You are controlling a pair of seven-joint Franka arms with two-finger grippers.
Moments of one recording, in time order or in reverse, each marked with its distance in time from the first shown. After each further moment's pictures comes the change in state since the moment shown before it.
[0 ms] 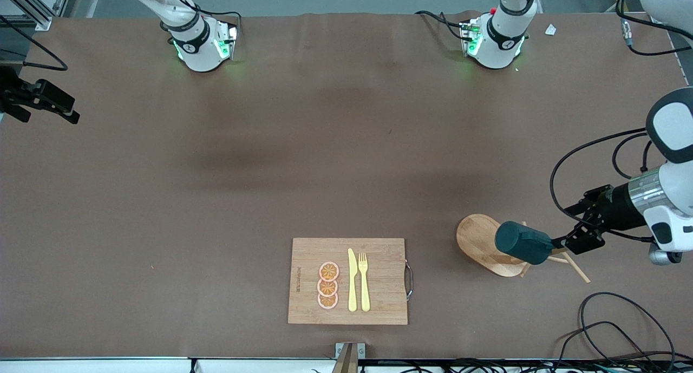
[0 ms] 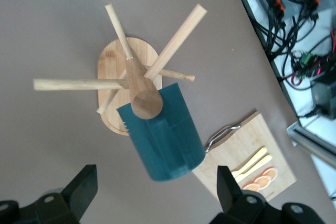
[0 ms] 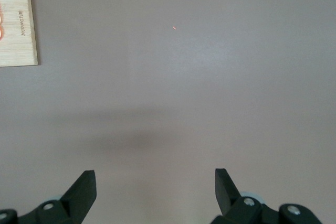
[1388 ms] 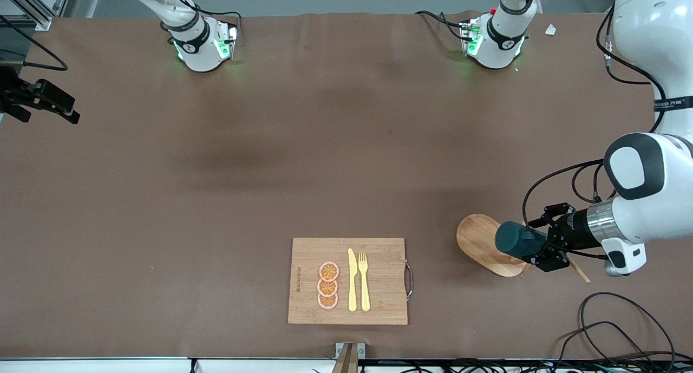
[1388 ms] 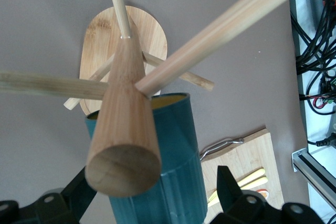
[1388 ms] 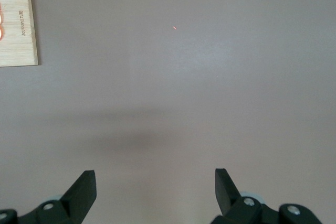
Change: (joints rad) left arm -0.013 0.127 -0.011 0.001 -0.063 0.067 -0.129; right arm 0.000 0.000 0.000 0.000 0.001 0.000 0.000
